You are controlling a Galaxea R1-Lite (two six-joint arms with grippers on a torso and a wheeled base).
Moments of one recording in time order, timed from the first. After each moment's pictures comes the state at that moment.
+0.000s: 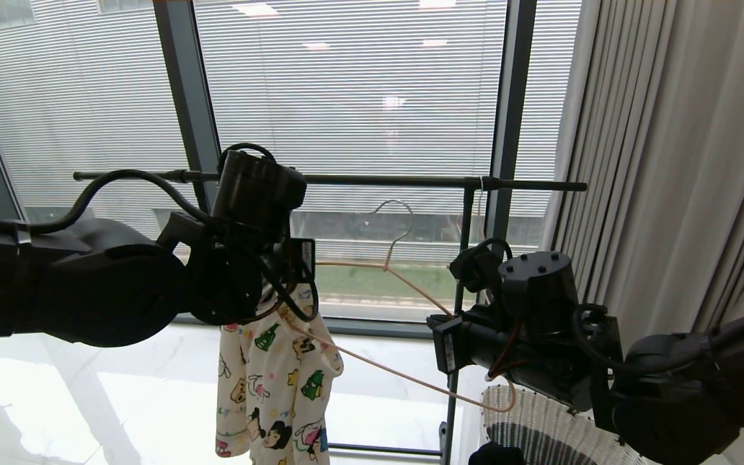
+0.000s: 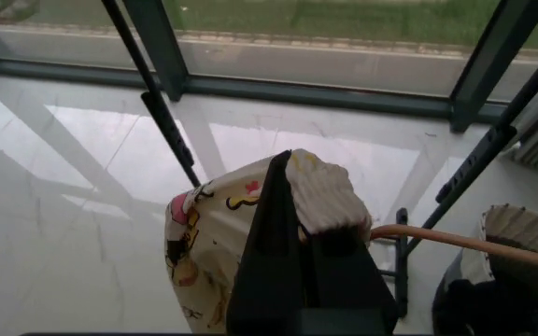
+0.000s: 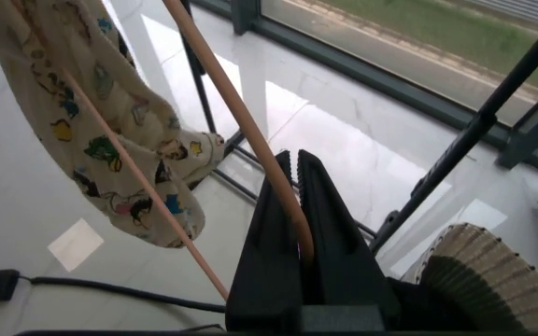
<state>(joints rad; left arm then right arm) -0.57 1.75 -1.15 -0.03 0.61 -0.22 0.86 1.89 -0.88 -0.61 -0.13 0.24</state>
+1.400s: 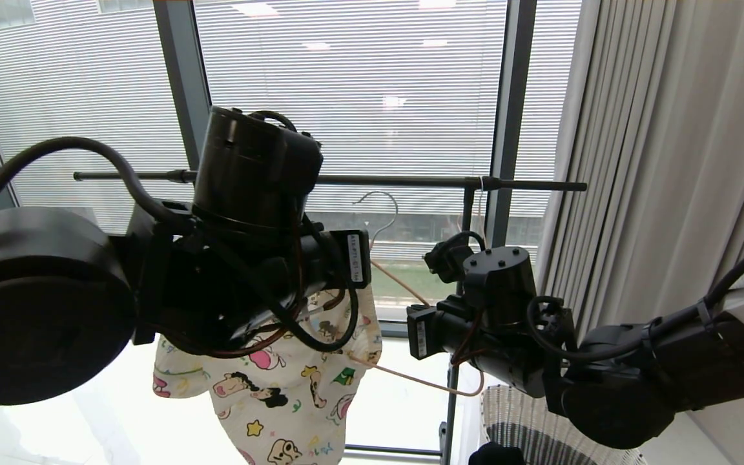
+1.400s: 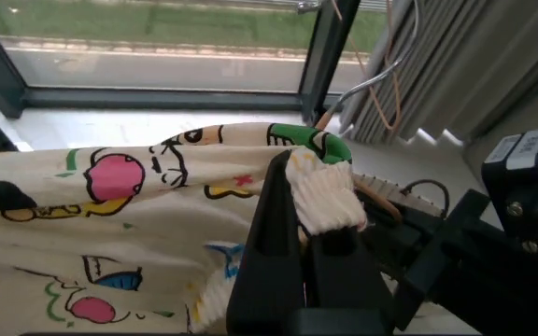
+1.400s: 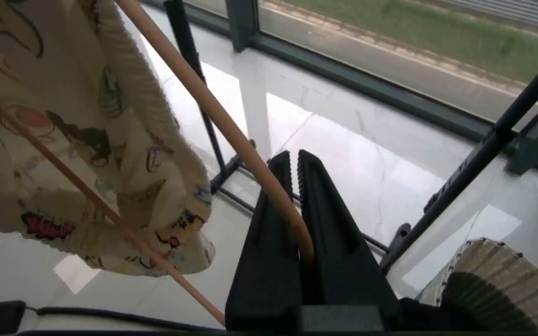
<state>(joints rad) -0.76 1.64 -1.17 0.00 0.42 -0.33 0.89 1.98 -1.00 -0.61 -0.18 0.29</state>
